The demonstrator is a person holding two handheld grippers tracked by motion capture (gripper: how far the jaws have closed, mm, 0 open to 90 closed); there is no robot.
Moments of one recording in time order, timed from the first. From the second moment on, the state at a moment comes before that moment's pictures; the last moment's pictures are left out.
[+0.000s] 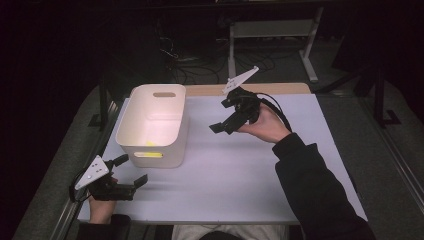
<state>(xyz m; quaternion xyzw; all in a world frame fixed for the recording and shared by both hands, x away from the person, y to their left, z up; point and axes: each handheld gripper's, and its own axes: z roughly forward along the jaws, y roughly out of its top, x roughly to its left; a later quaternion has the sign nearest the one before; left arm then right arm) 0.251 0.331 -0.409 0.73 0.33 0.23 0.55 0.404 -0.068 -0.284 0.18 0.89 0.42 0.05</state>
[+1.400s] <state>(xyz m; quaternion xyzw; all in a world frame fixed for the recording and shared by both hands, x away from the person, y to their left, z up) 0.250 0.331 -0.409 0.73 0.33 0.23 0.55 0.386 -0.132 -0.314 0.22 0.87 0.44 0.07</state>
